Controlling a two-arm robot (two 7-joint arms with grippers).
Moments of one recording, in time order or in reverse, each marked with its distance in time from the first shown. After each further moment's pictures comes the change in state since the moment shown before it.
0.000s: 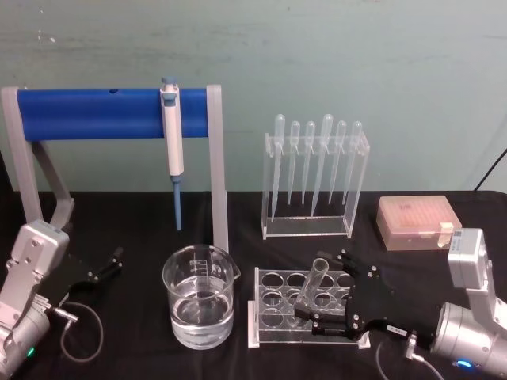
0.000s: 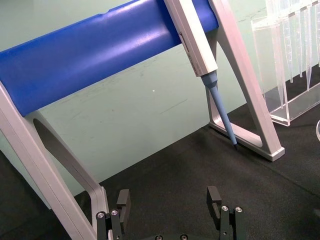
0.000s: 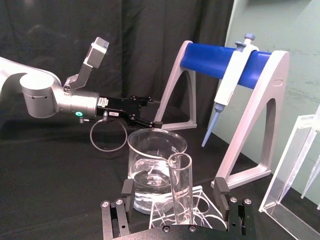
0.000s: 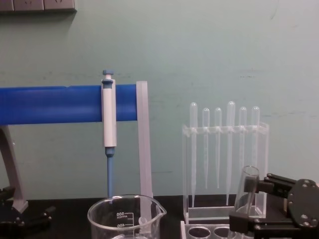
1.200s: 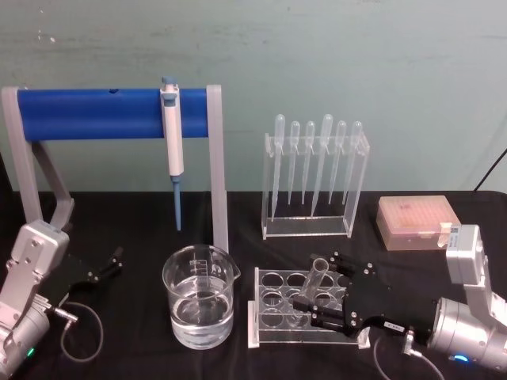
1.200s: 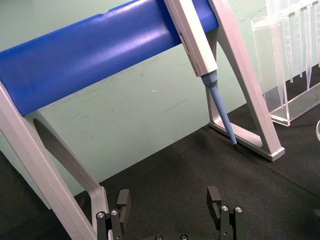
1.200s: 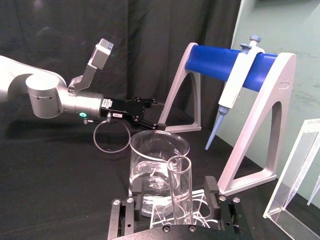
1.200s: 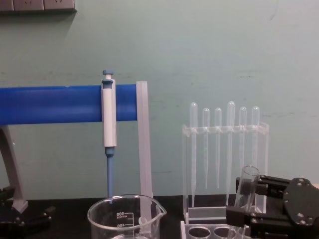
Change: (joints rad) left arm 0.000 0.000 0.000 0.000 0.000 0.000 0.000; right arm 0.044 -0.010 -0.025 0.049 0.016 -0.021 0.042
